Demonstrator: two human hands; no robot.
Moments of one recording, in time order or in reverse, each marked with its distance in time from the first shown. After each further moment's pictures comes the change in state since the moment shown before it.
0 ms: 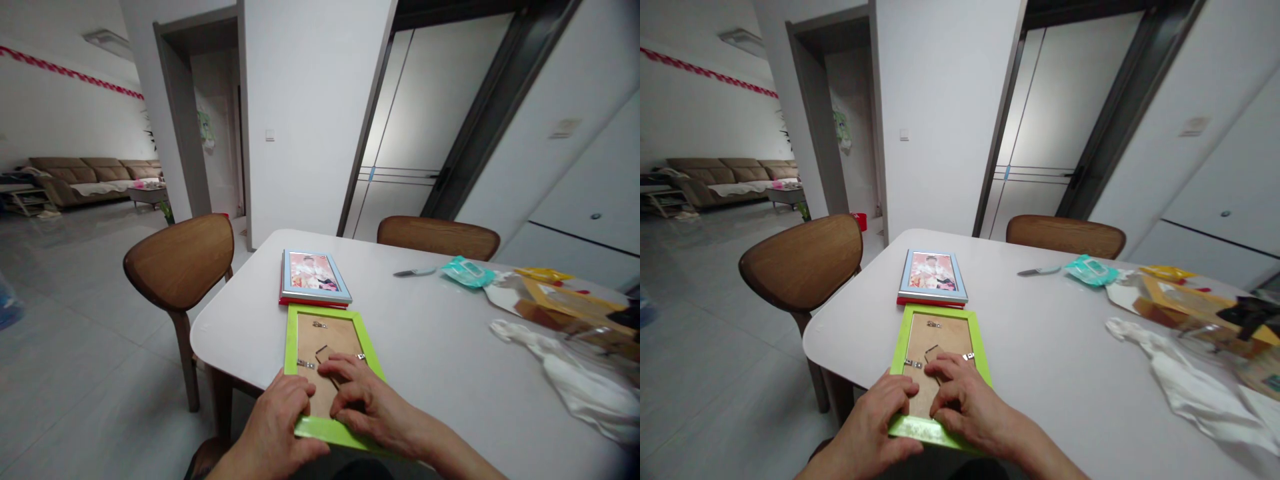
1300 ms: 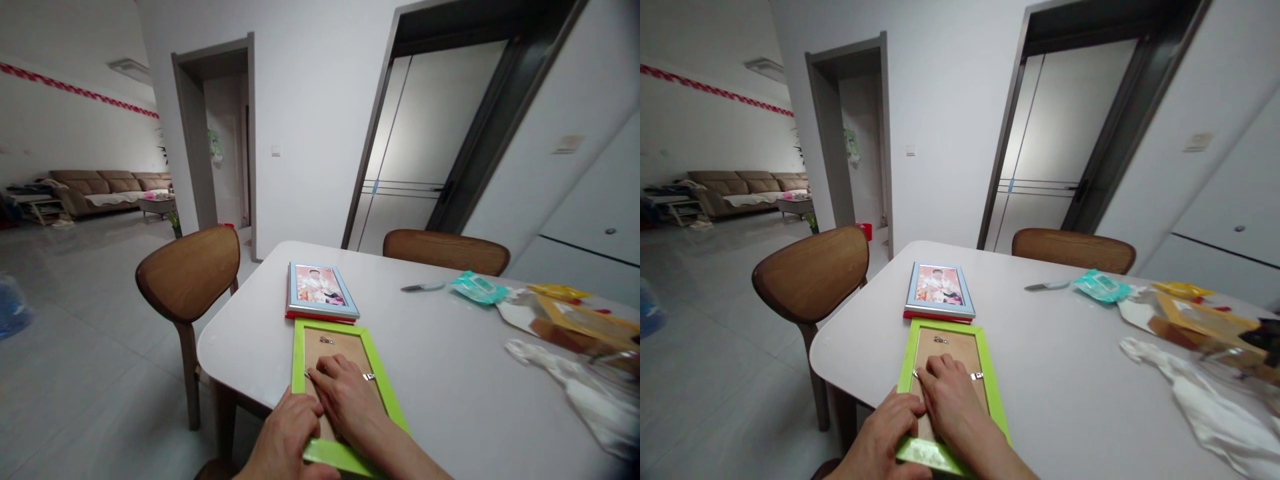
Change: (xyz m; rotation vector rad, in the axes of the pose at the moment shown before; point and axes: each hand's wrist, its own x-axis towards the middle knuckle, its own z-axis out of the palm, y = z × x) left_hand 0.000 -0.013 0.011 -0.005 0.115 0.166; right_hand 0.048 0.000 0.031 -0.468 0.257 0.019
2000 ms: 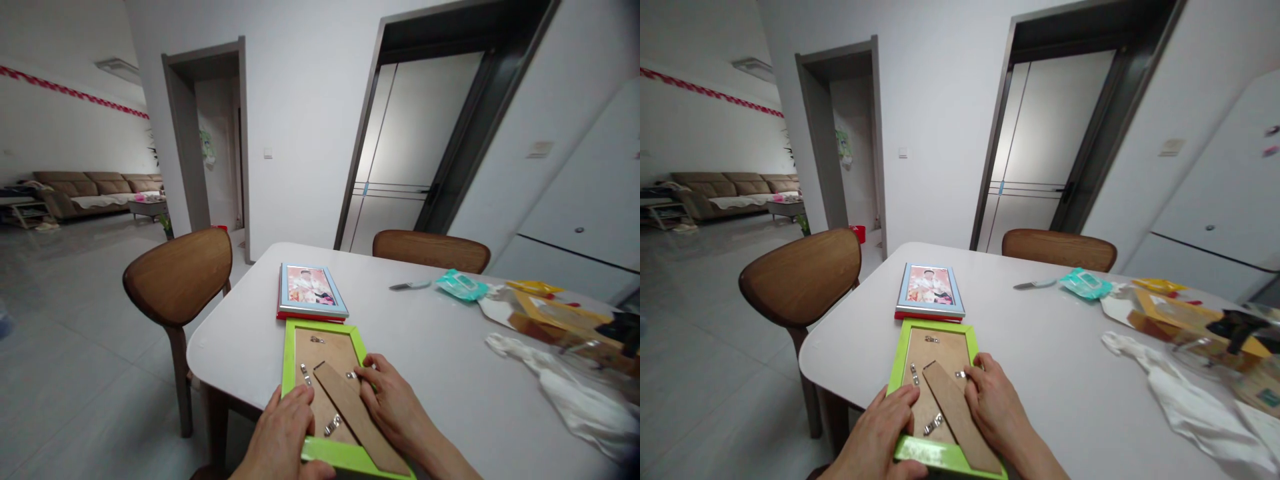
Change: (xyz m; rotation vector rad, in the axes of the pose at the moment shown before) left_hand 0.011 0.017 -0.009 0.202 -0.343 -0.284; right_hand -0.040 0.055 -0.020 0.164 0.108 0.331
